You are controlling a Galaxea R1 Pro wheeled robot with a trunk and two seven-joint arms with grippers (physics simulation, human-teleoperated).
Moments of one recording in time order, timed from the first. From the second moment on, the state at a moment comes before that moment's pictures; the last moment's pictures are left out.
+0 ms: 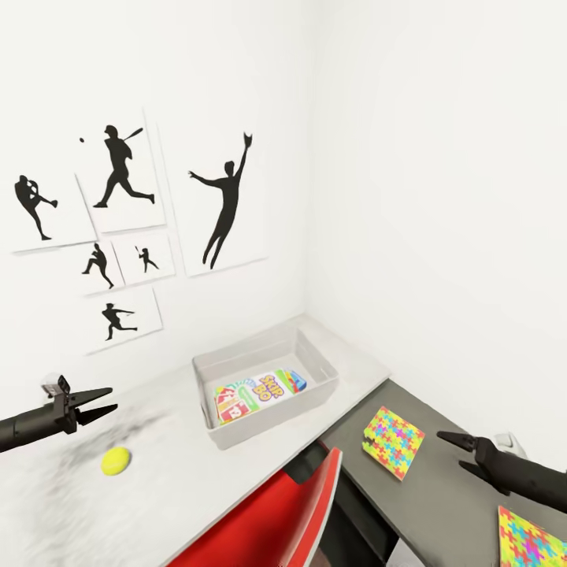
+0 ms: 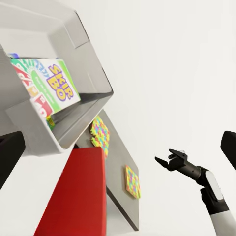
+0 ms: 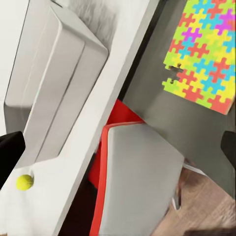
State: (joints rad) left arm -0.74 0.64 0.06 -0.40 0.36 0.76 -1.57; right arm -0.16 -0.47 -0.30 -1.31 -1.12 1.04 0.21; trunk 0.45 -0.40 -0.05
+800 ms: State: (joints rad) left arm -0.74 0.64 0.06 -0.42 0.36 0.75 -1.57; right arm -0.16 -0.46 -0.30 -1.30 -1.12 1.04 0.22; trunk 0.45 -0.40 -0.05
